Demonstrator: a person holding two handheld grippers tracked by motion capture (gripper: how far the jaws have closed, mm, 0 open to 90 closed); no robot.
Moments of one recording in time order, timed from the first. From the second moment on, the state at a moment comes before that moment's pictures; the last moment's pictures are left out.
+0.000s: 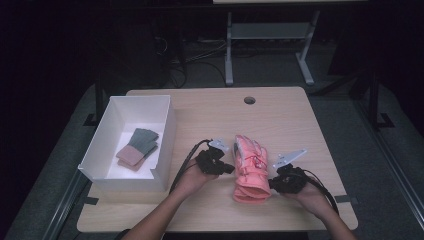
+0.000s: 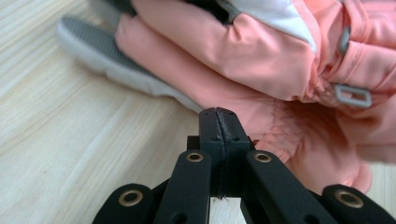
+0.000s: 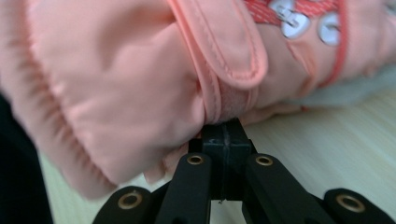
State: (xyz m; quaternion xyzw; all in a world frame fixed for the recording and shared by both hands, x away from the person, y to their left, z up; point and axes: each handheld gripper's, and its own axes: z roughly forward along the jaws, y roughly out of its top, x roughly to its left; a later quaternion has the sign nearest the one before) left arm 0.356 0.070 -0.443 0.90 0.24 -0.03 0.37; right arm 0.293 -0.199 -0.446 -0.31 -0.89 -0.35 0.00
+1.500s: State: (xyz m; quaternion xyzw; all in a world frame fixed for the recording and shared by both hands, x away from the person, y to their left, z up) left arm 0.379 0.052 -0.396 0.88 0.25 -0.05 0.39; right arm 0.285 -0.203 -0.436 -0.32 -0.88 -0.36 -0.03
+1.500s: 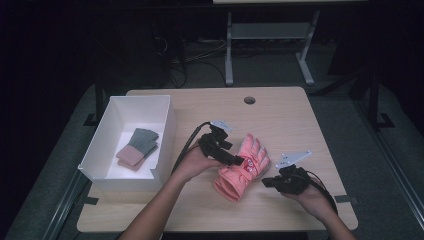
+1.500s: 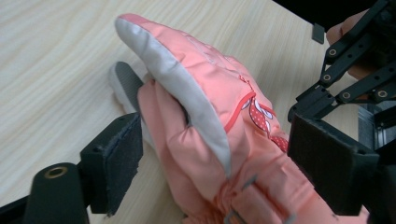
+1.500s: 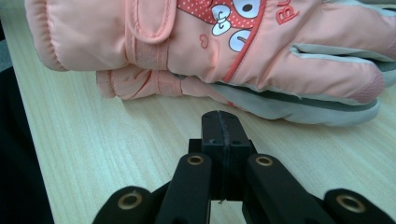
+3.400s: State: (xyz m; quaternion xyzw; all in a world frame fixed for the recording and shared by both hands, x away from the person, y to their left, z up) left arm 0.395 0.030 -0.436 0.89 0.29 -0.16 0.32; right arm 0.270 -0.223 -0.445 -0.37 -0.85 -0.36 -0.09
